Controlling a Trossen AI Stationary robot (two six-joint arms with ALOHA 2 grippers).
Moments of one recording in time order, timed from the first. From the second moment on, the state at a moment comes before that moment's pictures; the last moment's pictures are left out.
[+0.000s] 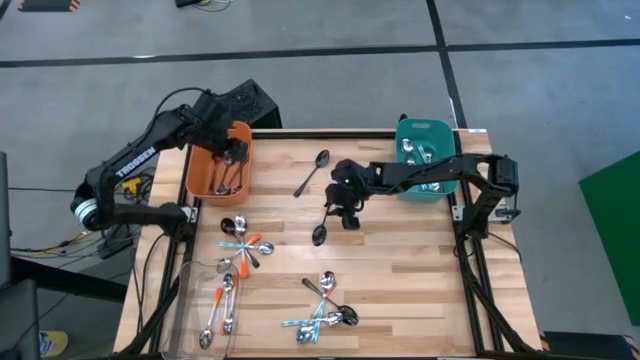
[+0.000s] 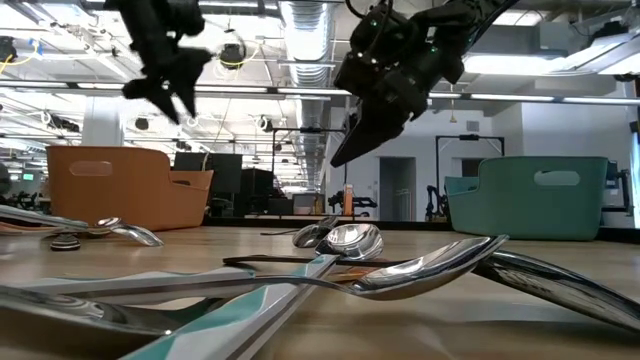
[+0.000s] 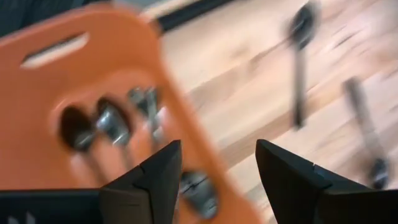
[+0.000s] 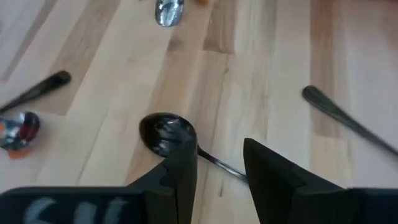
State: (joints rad) left arm 0.87 1.18 1.16 -1.03 0.07 -0.25; right arm -0.20 1.72 1.12 -0.21 -0.26 -0.27
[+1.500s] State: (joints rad) left arm 0.28 1.08 1.14 -1.05 -0.22 -0.70; right arm -0.19 2.01 1.24 -0.38 -0.25 -0.46
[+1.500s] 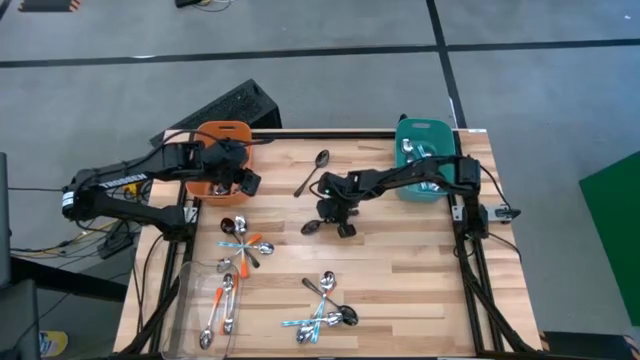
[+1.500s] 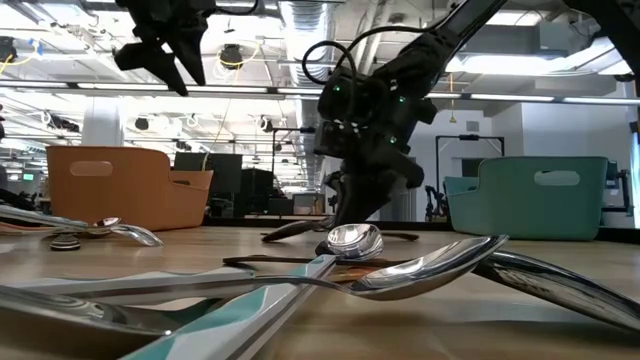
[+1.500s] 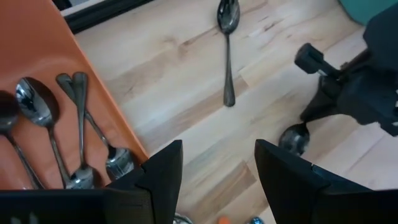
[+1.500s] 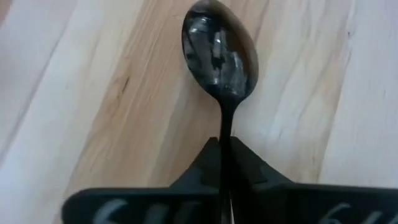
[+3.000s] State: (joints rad) left arm 0.28 1.08 1.11 -0.11 0.00 -0.01; right arm -0.41 1.71 1.24 0.68 -0.84 0.73
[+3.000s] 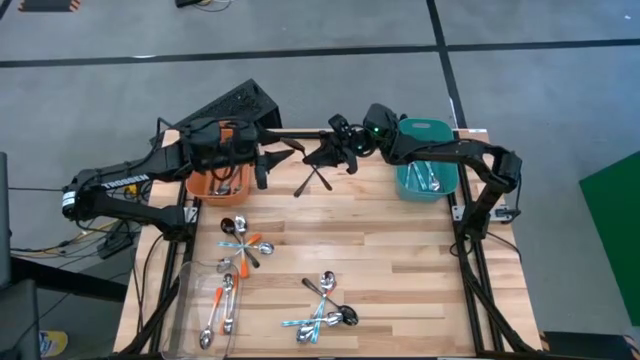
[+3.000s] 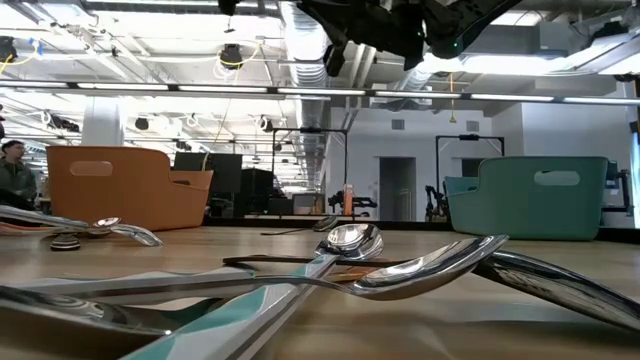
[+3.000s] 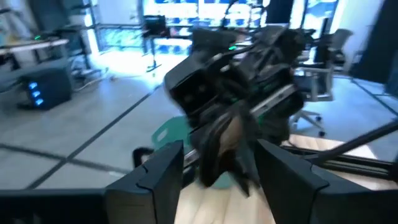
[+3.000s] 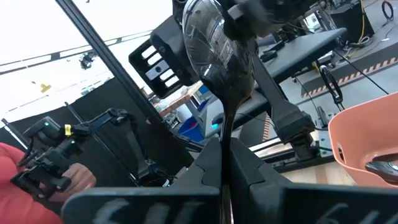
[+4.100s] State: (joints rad) left arm 0.43 1.08 1.36 -0.87 -0.12 -0.11; right arm -0.44 1.71 1.24 0.29 -0.55 0.50
